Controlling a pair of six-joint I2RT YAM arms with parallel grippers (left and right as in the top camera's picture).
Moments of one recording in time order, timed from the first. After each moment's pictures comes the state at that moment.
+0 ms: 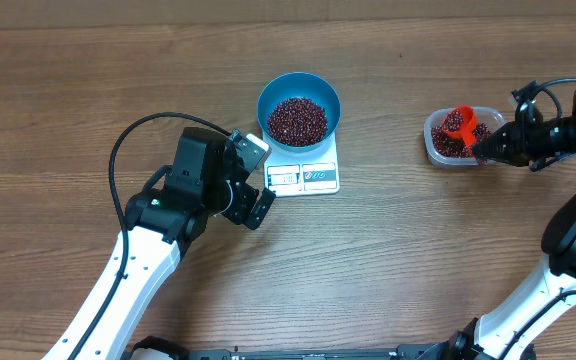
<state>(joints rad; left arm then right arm) -0.34 1.27 0.96 -0.63 0.19 0.21 -0.48 2.10 1.78 -1.57 -0.75 -0.54</state>
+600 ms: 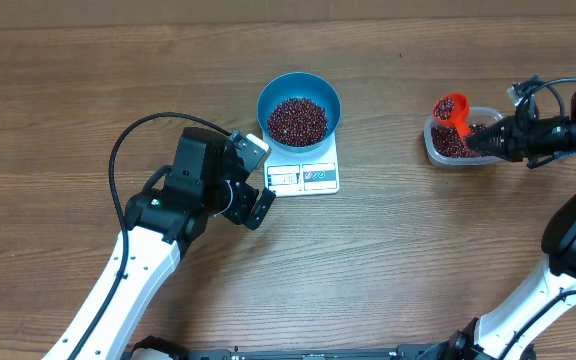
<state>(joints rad) -0.34 1.27 0.96 -0.63 0.19 0.21 -0.47 2.10 1.78 -1.64 -0.93 -0.65</state>
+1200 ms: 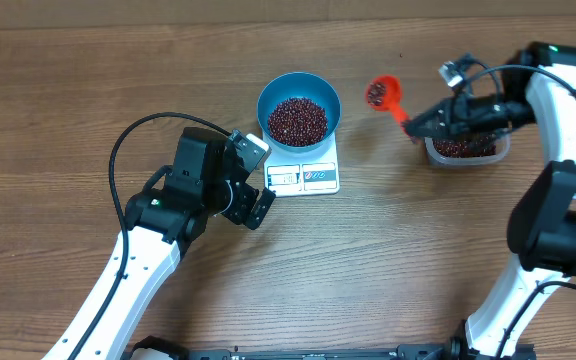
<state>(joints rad) -0.34 1.27 0.96 -0.63 0.19 0.21 -0.16 2.10 1.86 -1.64 -1.07 -0.65</state>
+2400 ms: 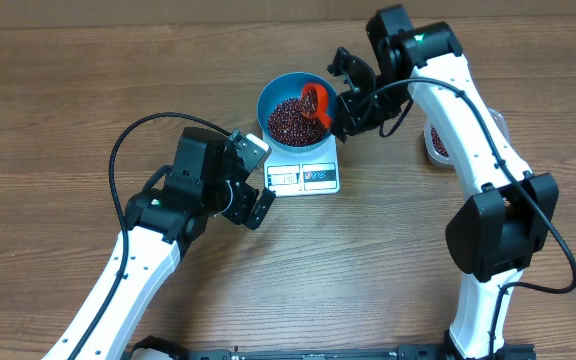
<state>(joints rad) -0.34 1.27 0.96 -0.63 0.19 0.21 0.30 2.10 2.06 -1.37 -0.46 -0.18</state>
